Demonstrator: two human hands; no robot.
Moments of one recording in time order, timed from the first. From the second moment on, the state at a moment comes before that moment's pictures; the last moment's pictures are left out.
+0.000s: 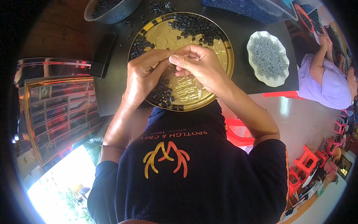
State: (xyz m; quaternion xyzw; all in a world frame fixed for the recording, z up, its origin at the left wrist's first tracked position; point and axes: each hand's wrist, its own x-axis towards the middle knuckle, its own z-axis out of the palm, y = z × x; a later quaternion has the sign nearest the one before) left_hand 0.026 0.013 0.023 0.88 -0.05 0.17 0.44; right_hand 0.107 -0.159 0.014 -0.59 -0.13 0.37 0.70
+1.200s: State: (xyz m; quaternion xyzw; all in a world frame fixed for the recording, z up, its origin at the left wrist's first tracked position) left_hand 0.012 0.016 0.008 0.59 0.05 0.07 0.81; right_hand 0.097 -0.159 0.026 -0.57 -0.20 0.32 0.73
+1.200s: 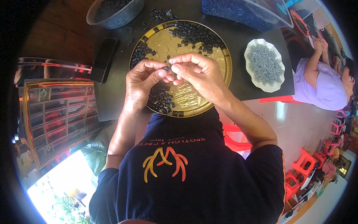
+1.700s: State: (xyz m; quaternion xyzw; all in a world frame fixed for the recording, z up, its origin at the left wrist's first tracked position) left_hand 0.005 0.013 0.012 0.60 0.06 0.05 0.80; right_hand 0.101 -0.164 0.035 -0.66 -0.21 0.37 0.62
